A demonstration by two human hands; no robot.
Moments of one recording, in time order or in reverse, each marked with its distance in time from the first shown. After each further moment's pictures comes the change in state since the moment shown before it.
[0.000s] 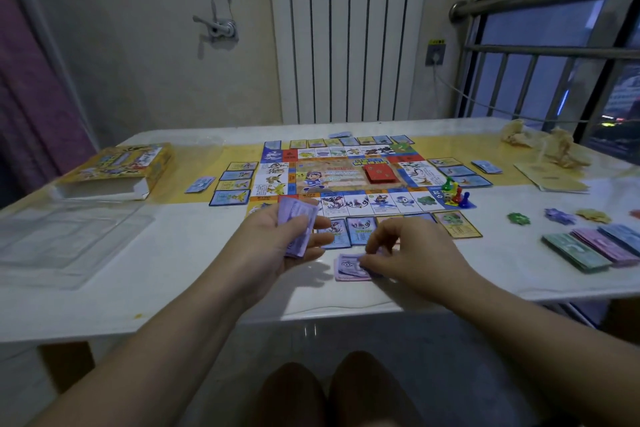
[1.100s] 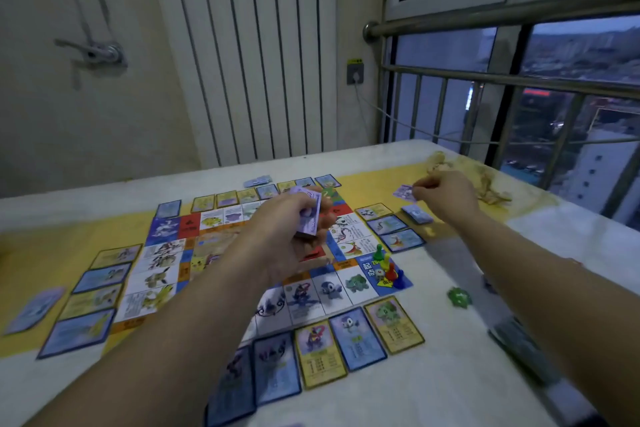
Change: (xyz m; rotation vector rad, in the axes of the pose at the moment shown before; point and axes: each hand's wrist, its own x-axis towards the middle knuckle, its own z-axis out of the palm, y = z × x) left_hand 0.169 0.056 0.130 -0.072 -0.121 -0.168; right_hand 0.170 0.200 -0.113 0.152 0.470 0.495
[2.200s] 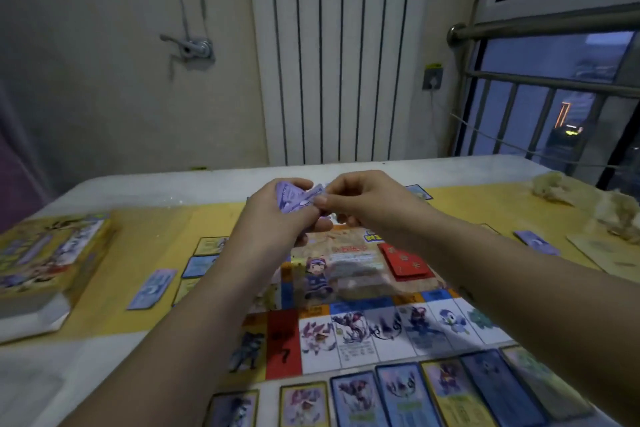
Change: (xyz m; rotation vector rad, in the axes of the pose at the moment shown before) left_hand 0.007 0.021 -0.145 0.332 0.195 0.408; right_hand -0.096 -0.203 0.109 0.507 -0.735 -0.329
